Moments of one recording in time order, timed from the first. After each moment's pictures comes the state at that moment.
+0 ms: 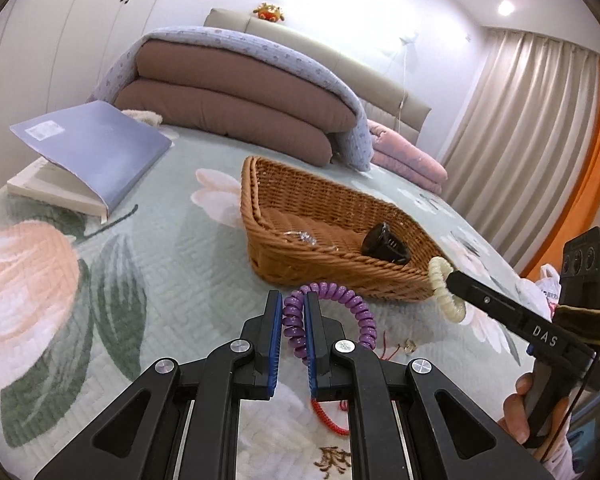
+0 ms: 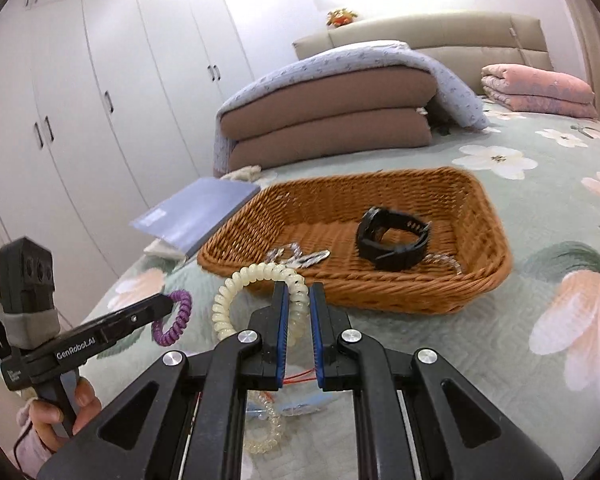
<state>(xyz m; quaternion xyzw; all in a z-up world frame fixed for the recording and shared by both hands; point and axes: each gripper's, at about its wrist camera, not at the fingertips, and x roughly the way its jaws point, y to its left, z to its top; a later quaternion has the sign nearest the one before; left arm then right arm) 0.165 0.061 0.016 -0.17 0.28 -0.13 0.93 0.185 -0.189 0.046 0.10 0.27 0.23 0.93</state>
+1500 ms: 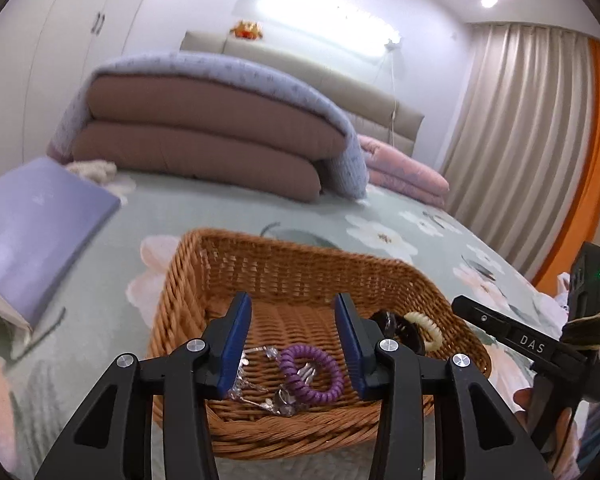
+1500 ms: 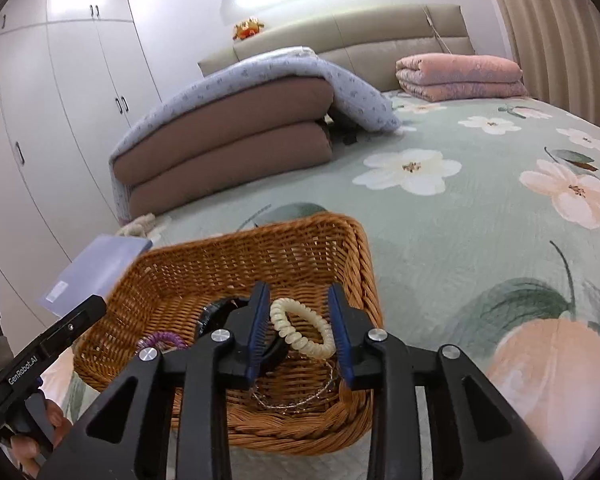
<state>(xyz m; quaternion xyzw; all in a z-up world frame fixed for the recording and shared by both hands) 0.270 0.009 0.040 -0.13 0.24 -0.13 0.95 0.288 -0.250 0.039 0.13 0.28 0.09 0.95</state>
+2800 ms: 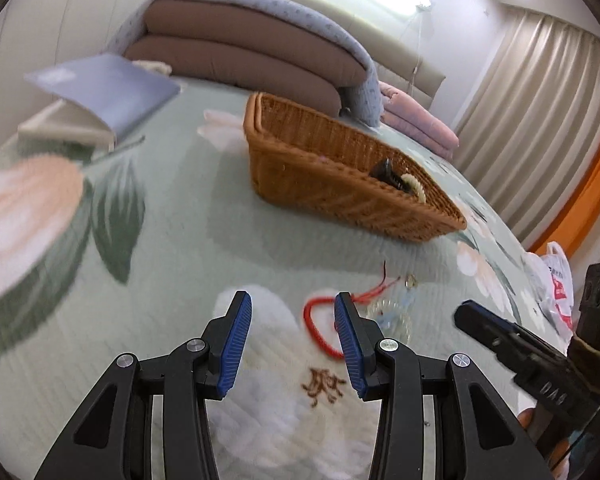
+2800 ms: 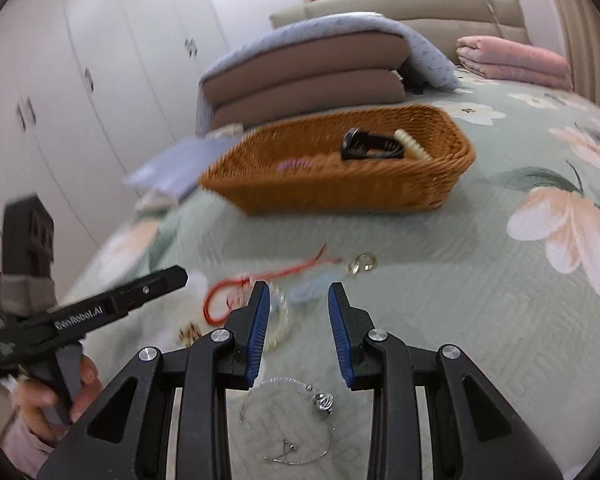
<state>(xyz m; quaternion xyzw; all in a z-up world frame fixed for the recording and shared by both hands) 0.136 0.043 -0.014 -0.17 0.36 -0.12 0.91 0.126 -0.172 0.005 0.06 0.35 0.19 0.92</state>
